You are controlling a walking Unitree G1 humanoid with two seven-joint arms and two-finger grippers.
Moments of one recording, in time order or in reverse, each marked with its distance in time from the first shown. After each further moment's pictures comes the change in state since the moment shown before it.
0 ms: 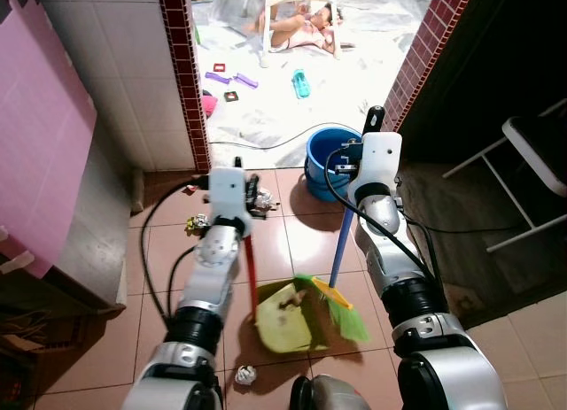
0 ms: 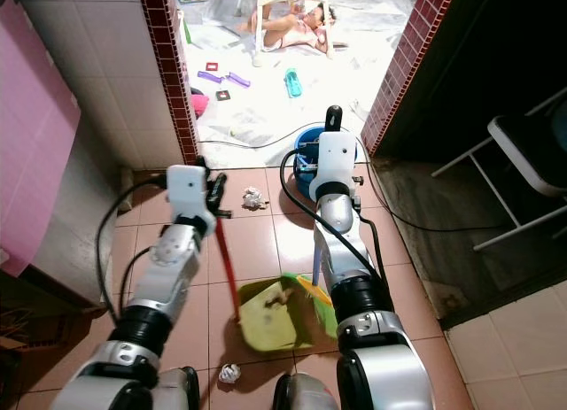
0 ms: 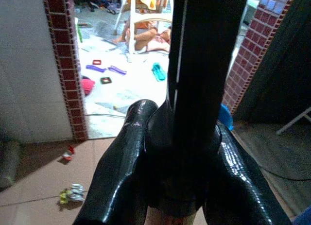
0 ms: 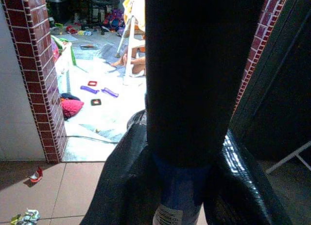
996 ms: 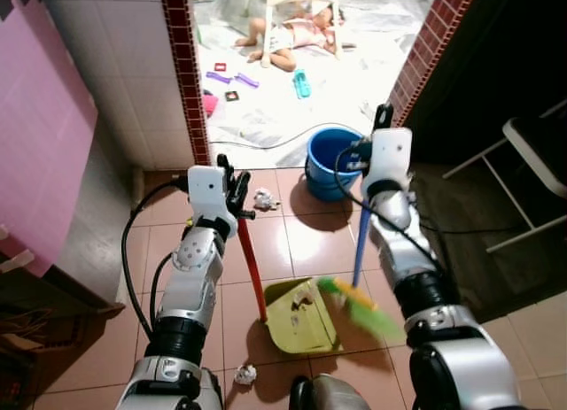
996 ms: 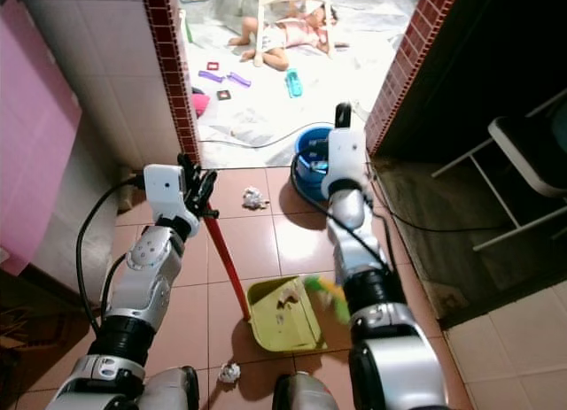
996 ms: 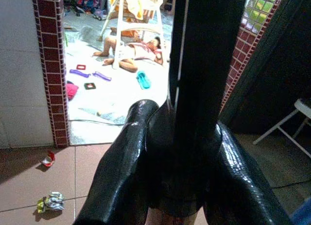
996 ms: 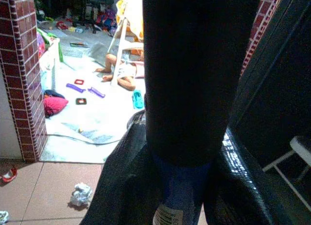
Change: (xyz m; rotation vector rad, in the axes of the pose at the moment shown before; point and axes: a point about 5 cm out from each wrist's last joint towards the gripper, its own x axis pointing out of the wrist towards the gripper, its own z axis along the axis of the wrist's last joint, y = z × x) left arm -0.010 0.013 0.007 -0.092 -0.032 -0.067; right arm 0.009 -0.018 0.005 -0.083 -0.023 -0.002
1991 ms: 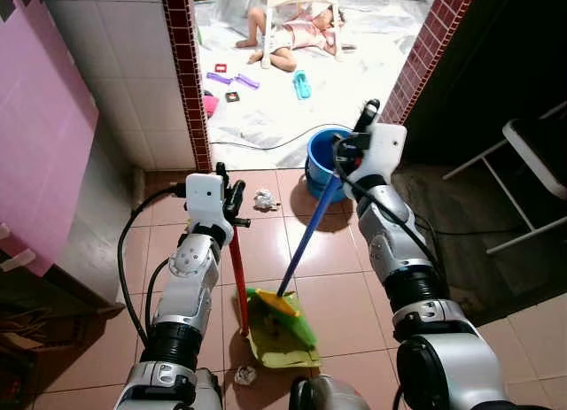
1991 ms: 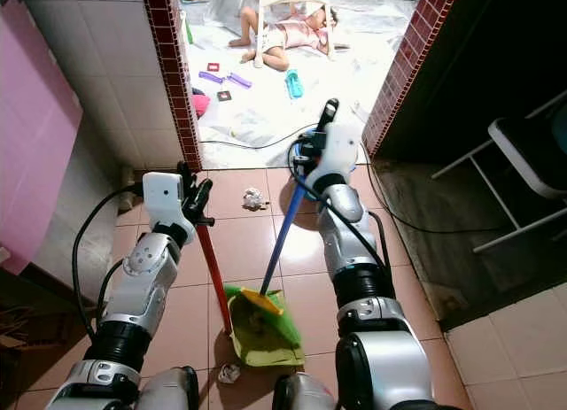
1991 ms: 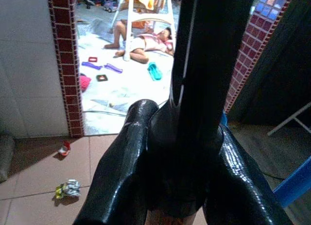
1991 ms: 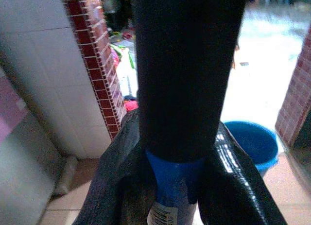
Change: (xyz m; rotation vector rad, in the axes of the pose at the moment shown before) left arm -0.005 0.007 -0.010 0.032 0.043 0.036; right arm 0.001 0.022 0.006 0.294 0.017 0.247
